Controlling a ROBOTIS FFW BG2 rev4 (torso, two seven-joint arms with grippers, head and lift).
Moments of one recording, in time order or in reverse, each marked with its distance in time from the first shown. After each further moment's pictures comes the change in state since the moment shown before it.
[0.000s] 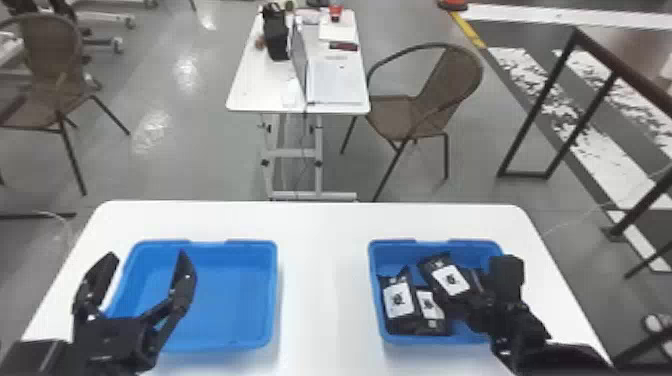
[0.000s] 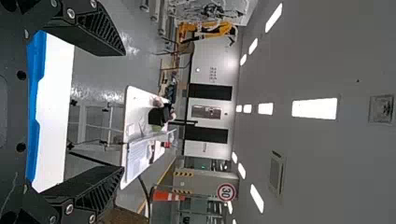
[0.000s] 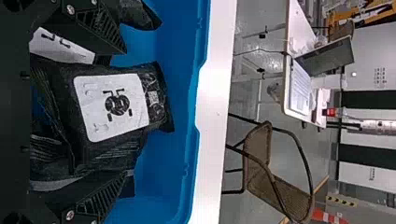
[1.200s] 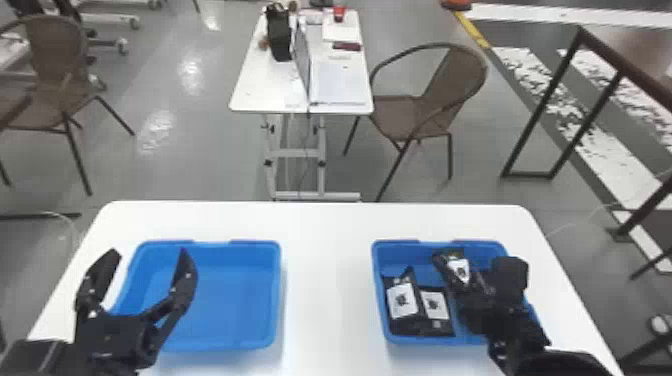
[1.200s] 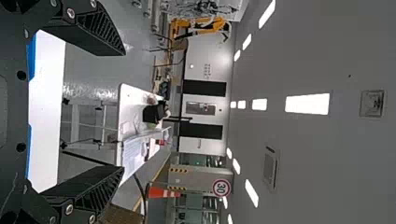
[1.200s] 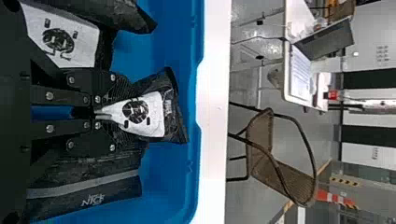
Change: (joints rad) left arm -0.021 0.000 0.021 0.037 0.004 -0.041 -0.040; right arm 0.080 0.035 0.002 -0.159 -0.058 0.058 -0.102
